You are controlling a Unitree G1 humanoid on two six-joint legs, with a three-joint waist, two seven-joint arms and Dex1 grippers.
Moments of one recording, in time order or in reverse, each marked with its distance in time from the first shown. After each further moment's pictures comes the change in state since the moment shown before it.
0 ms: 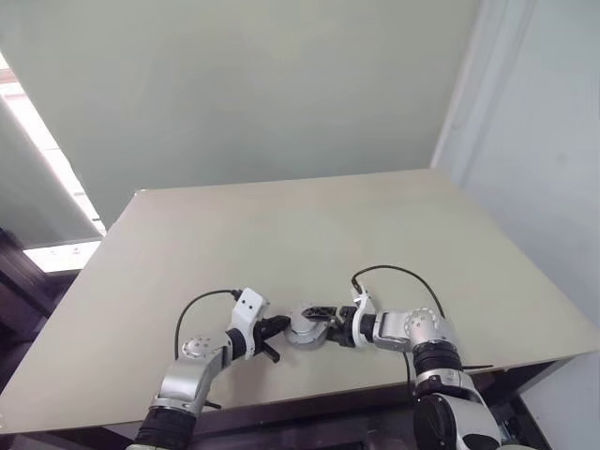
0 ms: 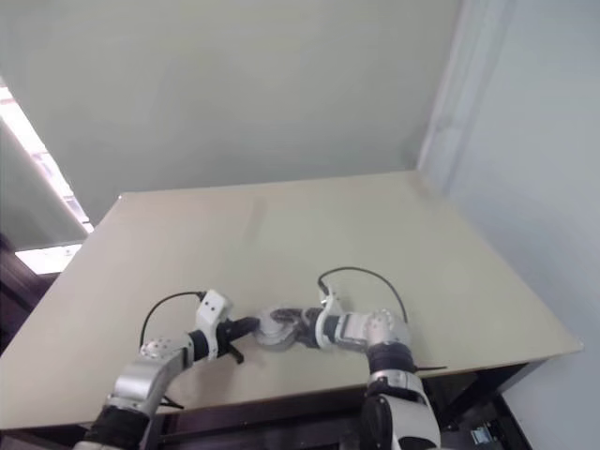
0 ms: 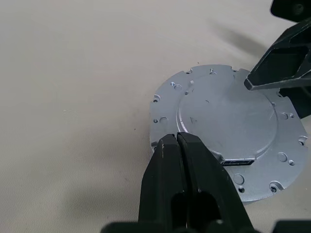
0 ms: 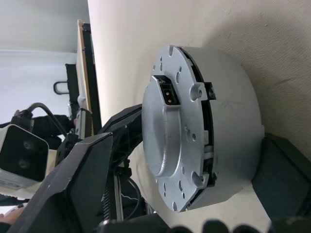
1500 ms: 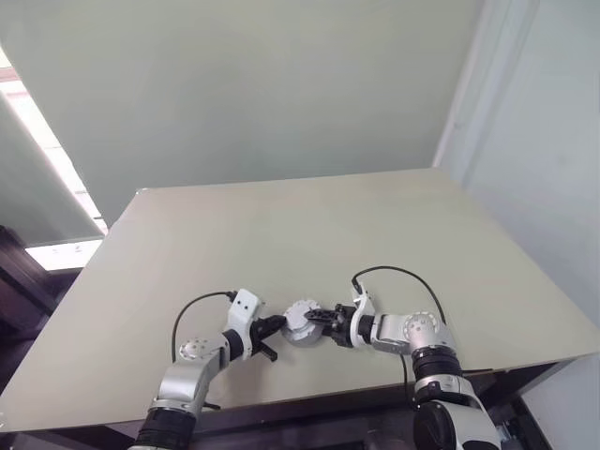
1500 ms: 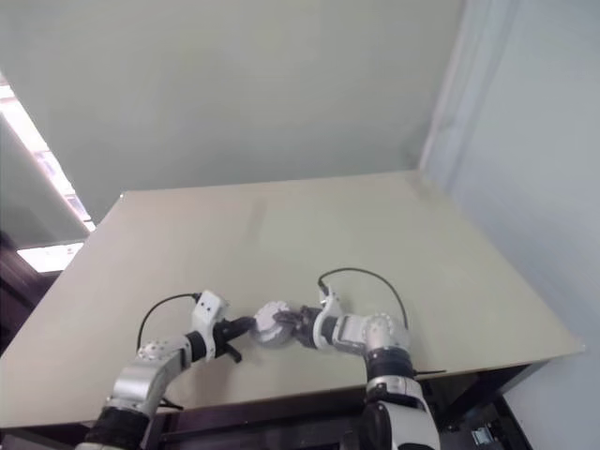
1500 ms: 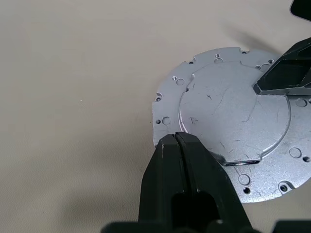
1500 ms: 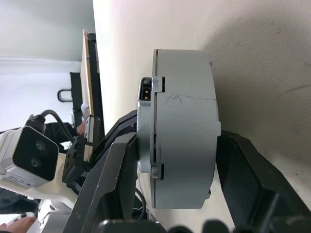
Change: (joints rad) left arm 0.002 -0.020 0.036 0.035 0.000 -0.028 0.000; right arm 0.035 0.006 0.032 -0.038 0.073 -0.012 -0.027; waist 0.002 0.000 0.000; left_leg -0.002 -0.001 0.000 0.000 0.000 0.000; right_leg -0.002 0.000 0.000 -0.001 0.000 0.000
